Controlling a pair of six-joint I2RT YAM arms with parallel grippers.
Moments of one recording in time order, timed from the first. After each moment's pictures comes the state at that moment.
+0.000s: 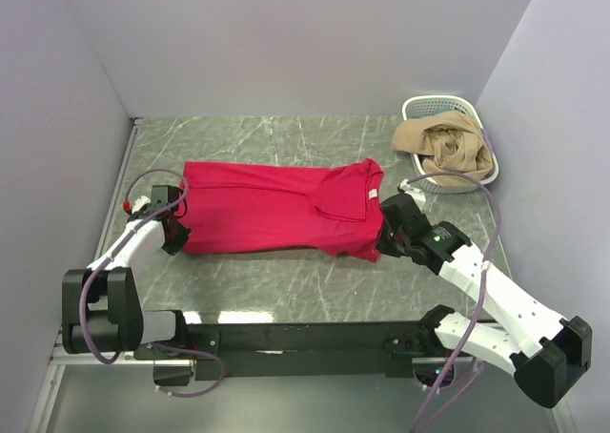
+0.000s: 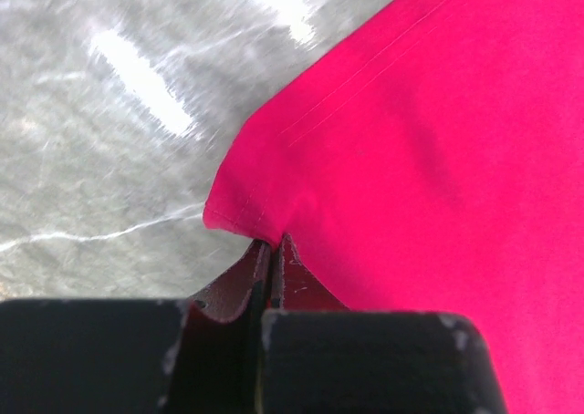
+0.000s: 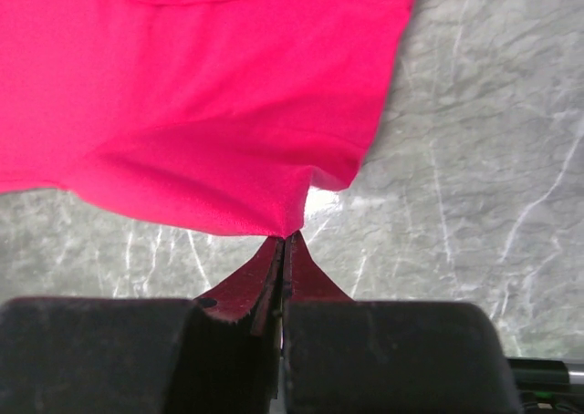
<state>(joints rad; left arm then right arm) 0.04 1.29 0.68 -0.55 -0.30 -0.89 0.61 0.96 0.82 -0.81 0.25 0.78</state>
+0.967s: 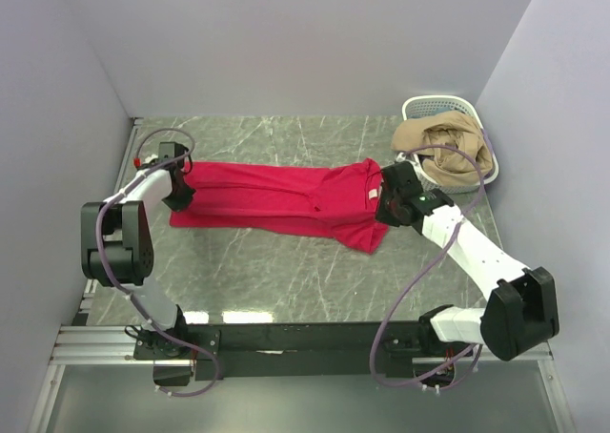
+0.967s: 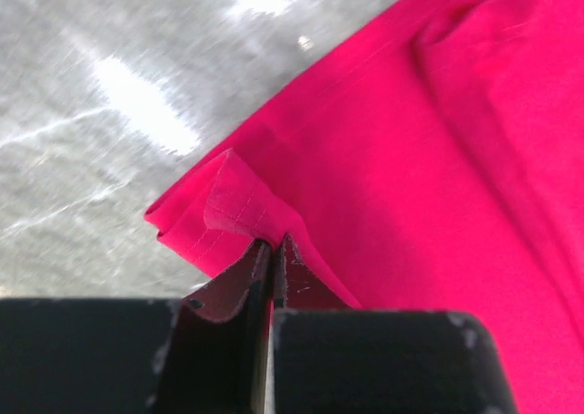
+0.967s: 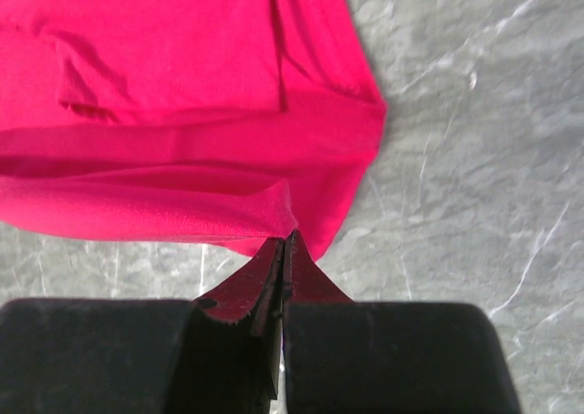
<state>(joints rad) 0.03 1.71 1.12 -0.57 -0.31 -0.82 0.40 1.26 0.94 -0.65 0.19 0.58</state>
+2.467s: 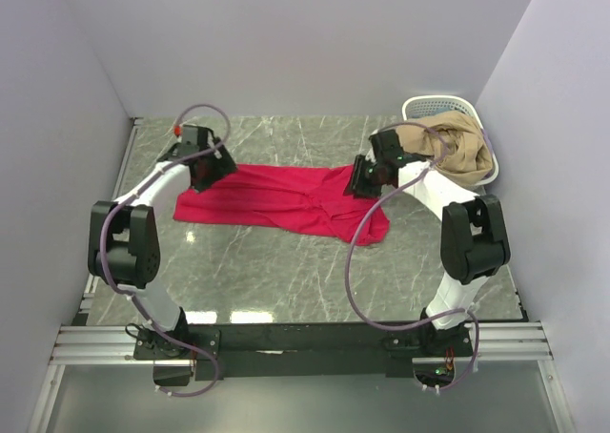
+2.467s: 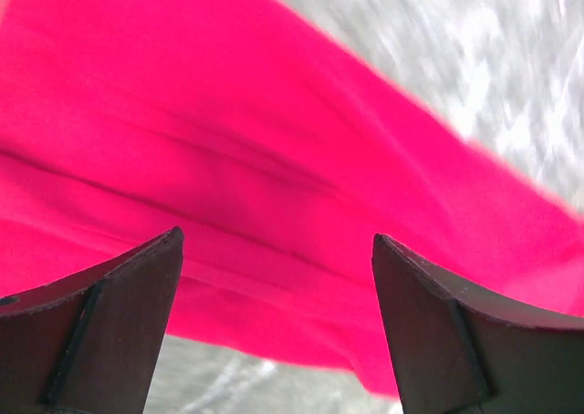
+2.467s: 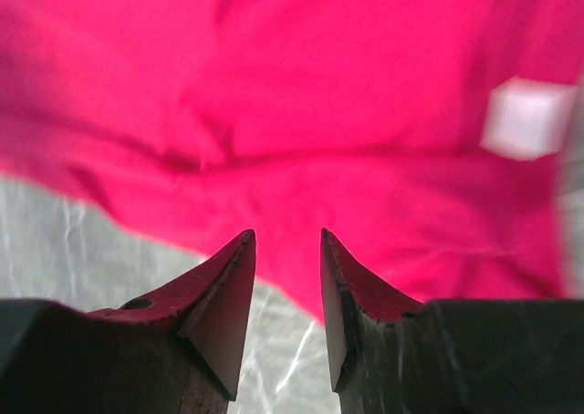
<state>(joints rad) -0.10 1.71 1.25 -0.39 -0.05 -0.66 0.27 1.76 1.27 -0.48 -0.22 0.51</state>
